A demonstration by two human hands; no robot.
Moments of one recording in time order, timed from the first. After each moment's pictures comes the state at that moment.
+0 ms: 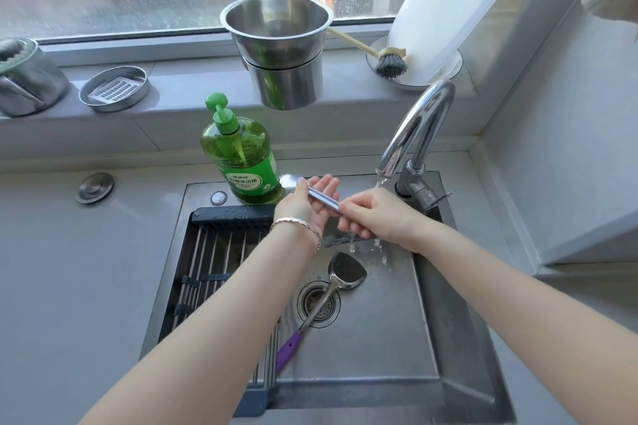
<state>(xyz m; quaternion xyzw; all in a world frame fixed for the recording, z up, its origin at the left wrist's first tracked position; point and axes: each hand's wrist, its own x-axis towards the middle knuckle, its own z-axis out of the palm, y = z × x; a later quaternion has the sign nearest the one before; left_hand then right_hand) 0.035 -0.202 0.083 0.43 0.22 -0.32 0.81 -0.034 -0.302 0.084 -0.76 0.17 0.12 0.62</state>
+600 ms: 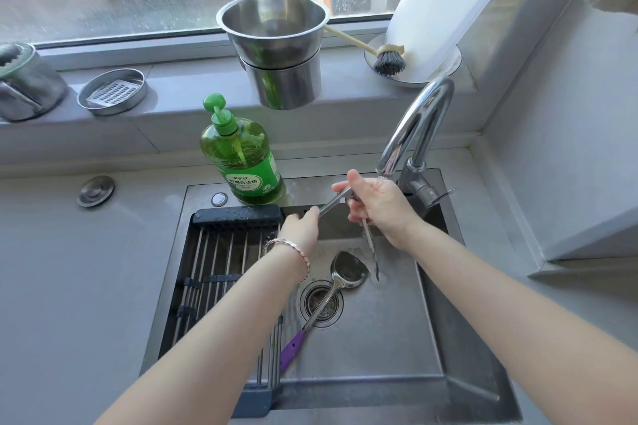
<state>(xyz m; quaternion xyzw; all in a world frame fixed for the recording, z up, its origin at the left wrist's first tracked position) 0.024 -0.180 0.076 0.84 0.09 -0.35 0.42 -0.026 -0.299 0.075 -0.66 0.22 -0.02 0.71</state>
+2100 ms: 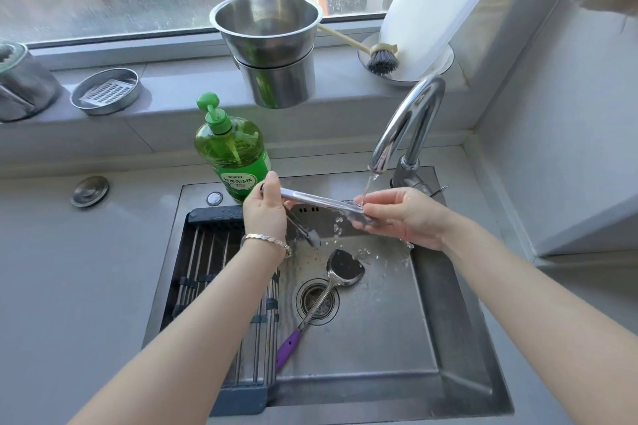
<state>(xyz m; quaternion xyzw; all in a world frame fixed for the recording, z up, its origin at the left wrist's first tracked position) 0.042 -0.169 0.067 0.69 0.06 -0.12 0.71 -0.057 -0.337 0.080 -0.53 0.24 0.14 0.80</state>
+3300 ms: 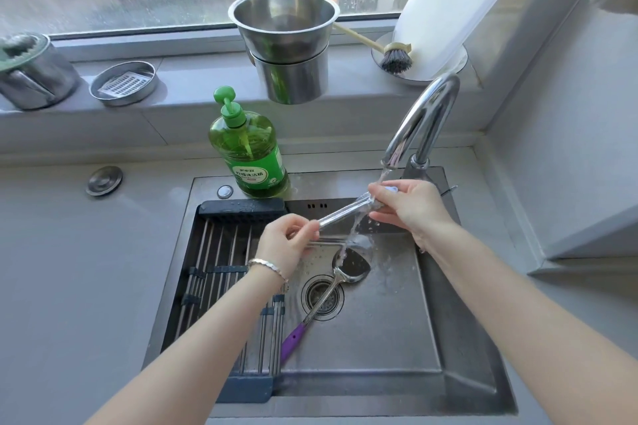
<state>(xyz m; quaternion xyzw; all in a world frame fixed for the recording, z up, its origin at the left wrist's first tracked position) 0.017 -0.129 0.042 0.80 -0.10 -0.25 0.54 -0.048 -0.308 0.082 -0.58 0.38 -0.05 0.72</state>
